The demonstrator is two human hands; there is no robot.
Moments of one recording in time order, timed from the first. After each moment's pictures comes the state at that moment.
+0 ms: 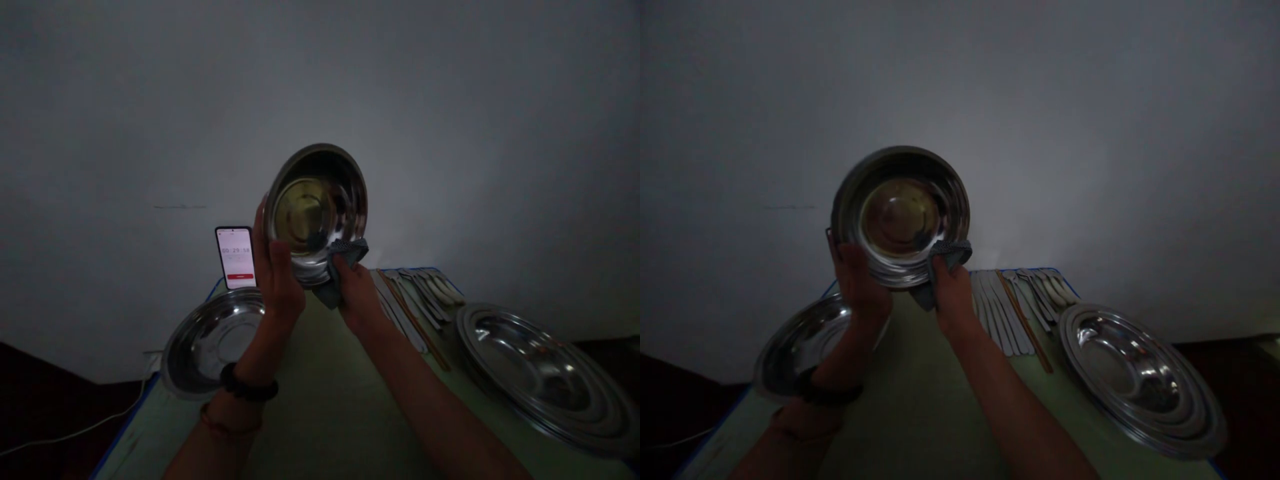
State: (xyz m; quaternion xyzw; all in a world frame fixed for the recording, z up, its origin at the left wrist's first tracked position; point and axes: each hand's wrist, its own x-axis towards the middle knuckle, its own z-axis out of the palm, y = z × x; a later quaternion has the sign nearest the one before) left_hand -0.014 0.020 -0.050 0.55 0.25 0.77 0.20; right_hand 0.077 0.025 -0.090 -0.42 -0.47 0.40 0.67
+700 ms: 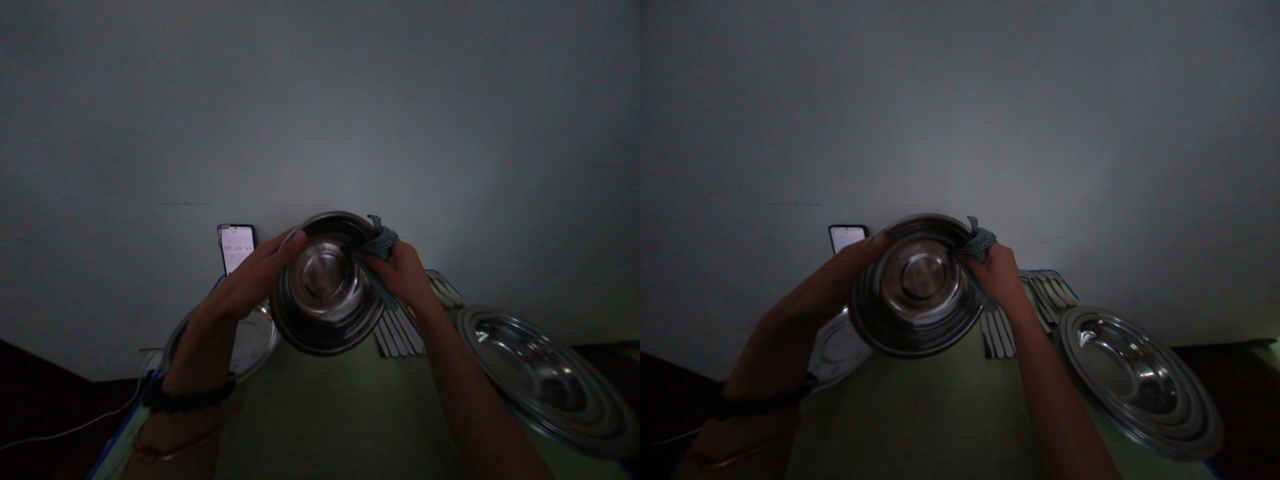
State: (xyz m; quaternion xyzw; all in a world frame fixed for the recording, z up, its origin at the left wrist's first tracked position) left_hand -0.068 0.018 -0.021 0.68 0.32 0.47 0.45; right_hand 0.158 0.016 -0.051 -0.54 -0.67 0.09 0.50
